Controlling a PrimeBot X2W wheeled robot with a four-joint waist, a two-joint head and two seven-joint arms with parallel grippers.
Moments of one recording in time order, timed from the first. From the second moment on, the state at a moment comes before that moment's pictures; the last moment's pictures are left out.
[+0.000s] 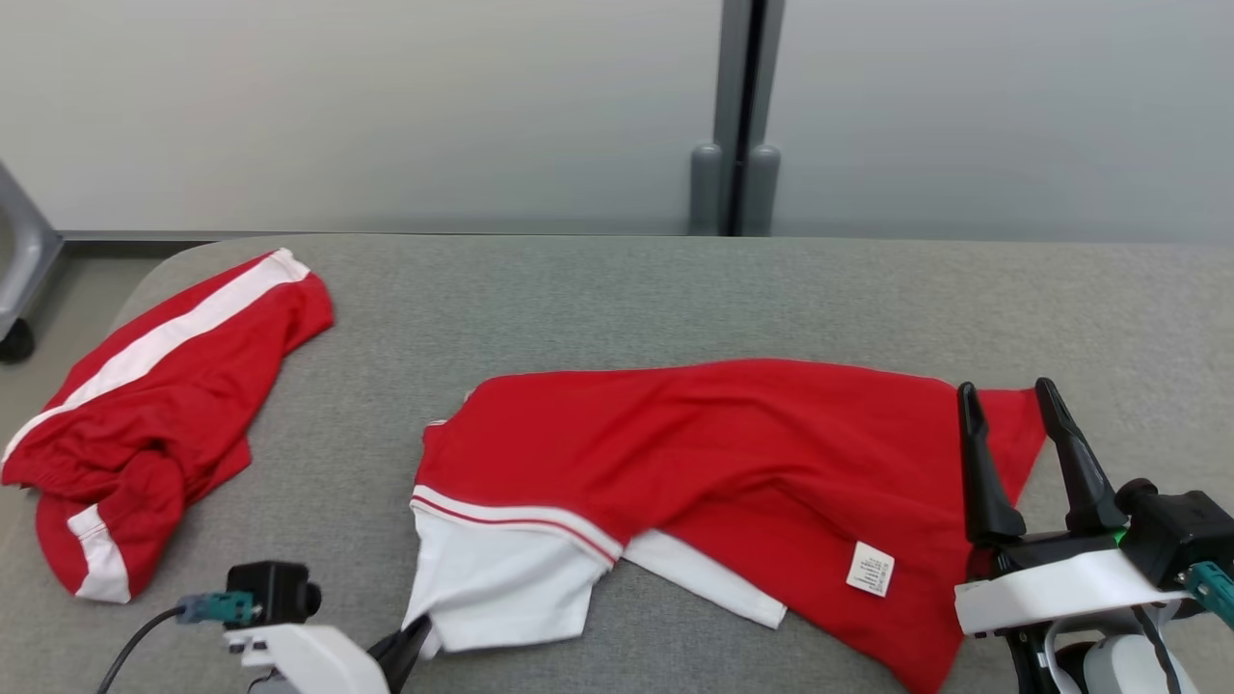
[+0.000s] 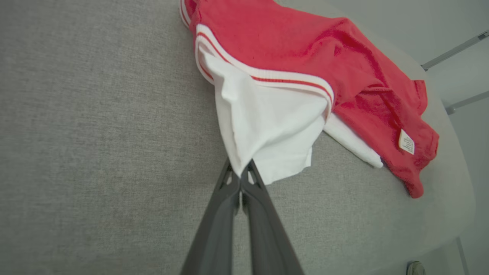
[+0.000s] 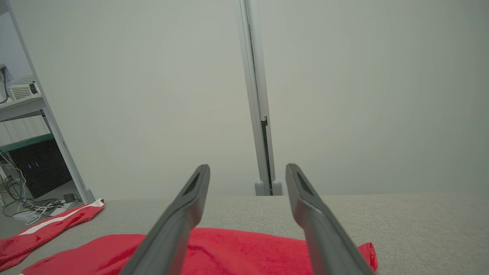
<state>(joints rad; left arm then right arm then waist) 0.00 0.38 -0.43 0.06 -0.93 0.13 0.36 -0.11 -0.08 0.10 0.11 0.28 0.13 -0.26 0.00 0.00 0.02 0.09</state>
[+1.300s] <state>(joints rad) 0.10 0.44 -0.24 -0.17 -0.62 0.30 -0.22 -0.06 -0.12 0.08 0.11 0.29 0.13 -0.26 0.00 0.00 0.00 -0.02</state>
